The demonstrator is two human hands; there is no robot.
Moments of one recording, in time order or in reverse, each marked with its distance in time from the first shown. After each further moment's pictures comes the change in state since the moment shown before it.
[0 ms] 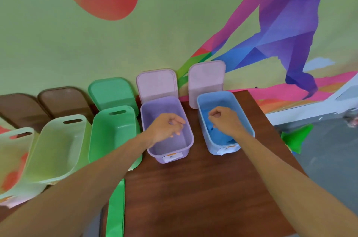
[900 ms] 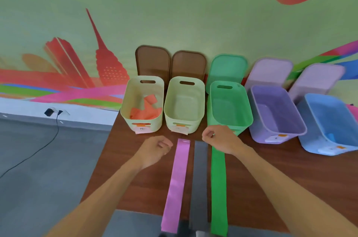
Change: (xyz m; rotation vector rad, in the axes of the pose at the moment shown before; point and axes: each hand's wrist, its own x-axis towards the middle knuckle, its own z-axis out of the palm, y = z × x) left_hand -0.320 -0.309 -0.210 -0.072 0.268 -0.208; right_hand -0.191 -0.235 0.318 -0.288 -0.484 -0.358
